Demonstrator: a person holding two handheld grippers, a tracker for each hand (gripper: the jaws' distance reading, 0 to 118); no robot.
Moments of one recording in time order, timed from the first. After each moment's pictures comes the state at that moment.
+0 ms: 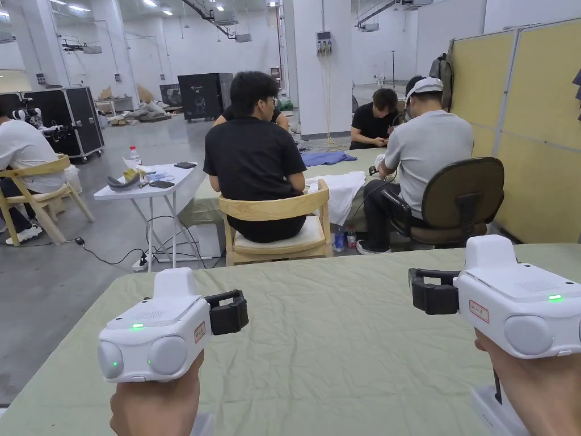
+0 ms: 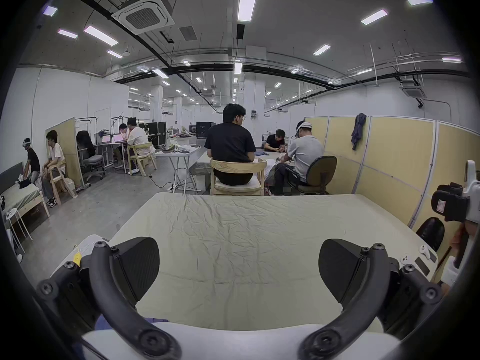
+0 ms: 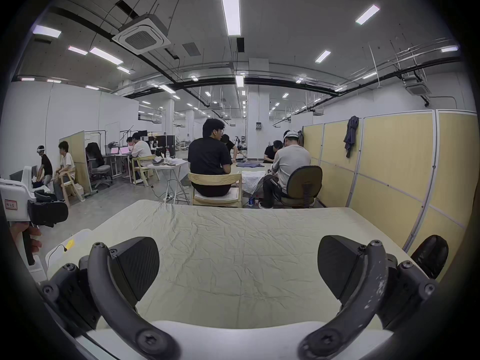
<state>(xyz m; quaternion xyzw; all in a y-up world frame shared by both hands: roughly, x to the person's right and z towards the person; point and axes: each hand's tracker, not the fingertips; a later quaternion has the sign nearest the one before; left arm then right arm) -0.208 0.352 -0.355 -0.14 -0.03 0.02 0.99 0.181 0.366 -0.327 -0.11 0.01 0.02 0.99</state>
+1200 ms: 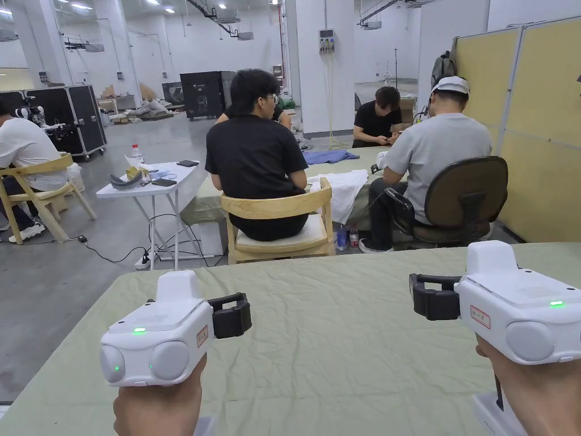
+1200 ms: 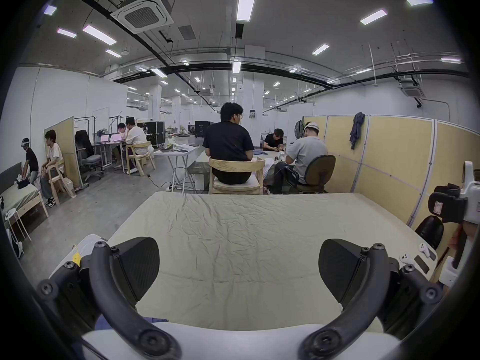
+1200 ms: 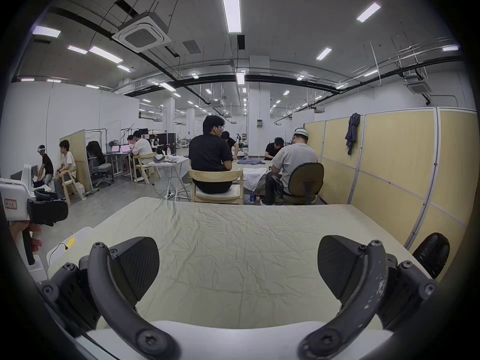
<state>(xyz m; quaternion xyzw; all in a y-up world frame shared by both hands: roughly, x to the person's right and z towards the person) -0.209 0.347 -0.353 -0.14 -0.03 0.01 0.99 0.177 0.359 -0.329 -0.12 0.01 0.02 0.99</state>
